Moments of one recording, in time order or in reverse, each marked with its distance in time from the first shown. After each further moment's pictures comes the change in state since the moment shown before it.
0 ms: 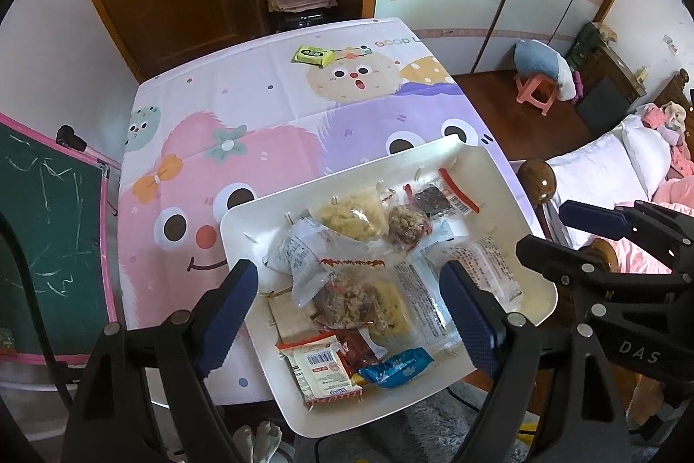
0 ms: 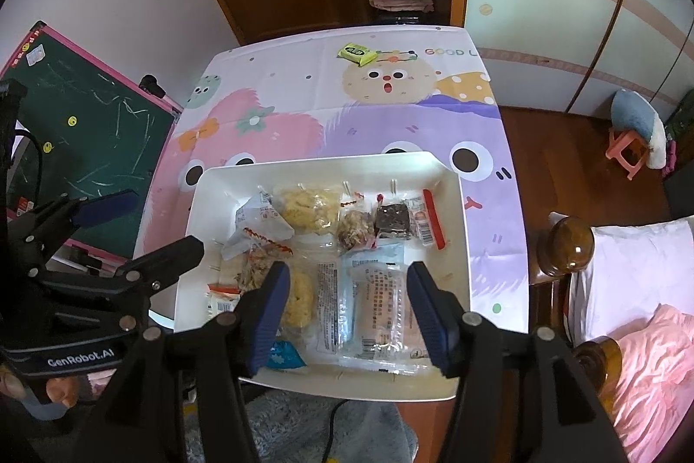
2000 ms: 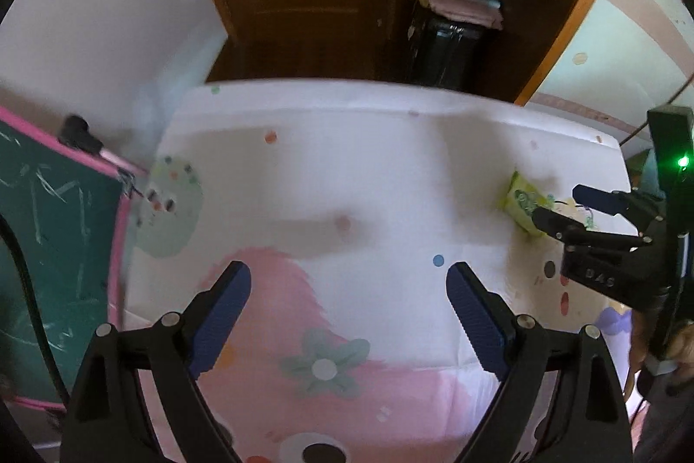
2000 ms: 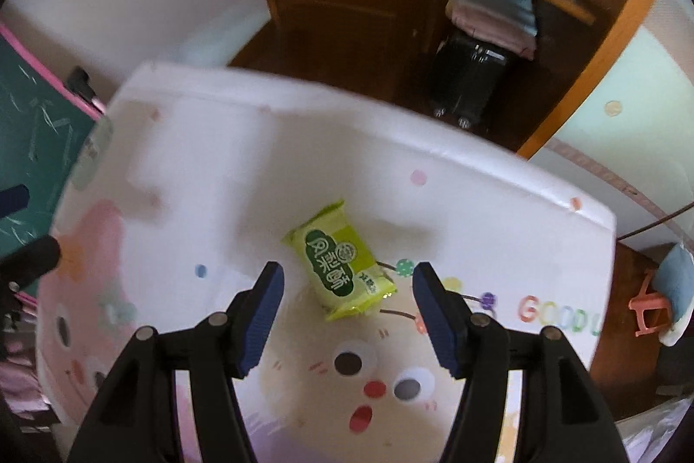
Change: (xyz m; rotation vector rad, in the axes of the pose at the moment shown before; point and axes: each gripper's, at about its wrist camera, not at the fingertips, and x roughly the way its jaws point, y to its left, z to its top) left arm 0.231 0.203 0.256 -0.380 0.087 0.212; right arm 0.326 -0.010 0.337 -0.336 0.115 0.007
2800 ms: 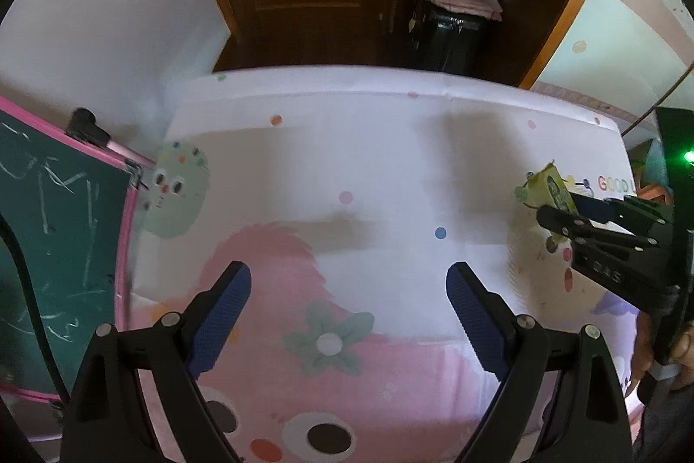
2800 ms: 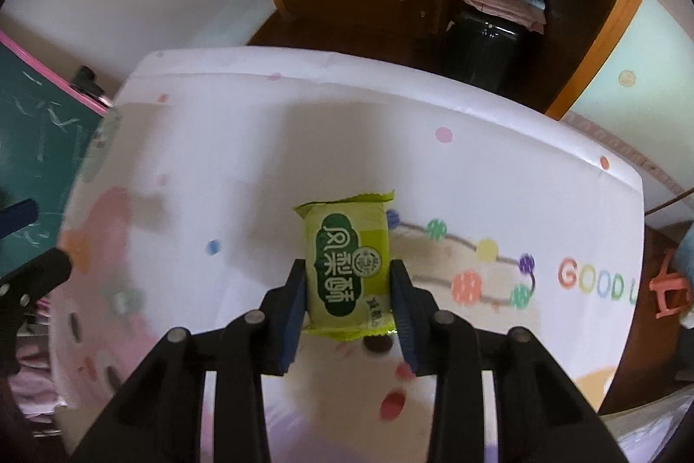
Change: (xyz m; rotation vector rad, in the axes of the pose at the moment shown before) left arm -0.021 -0.005 -0.020 0.032 -0.005 0.030; right arm -0.023 0.004 -0.025 0.052 0.002 0.096
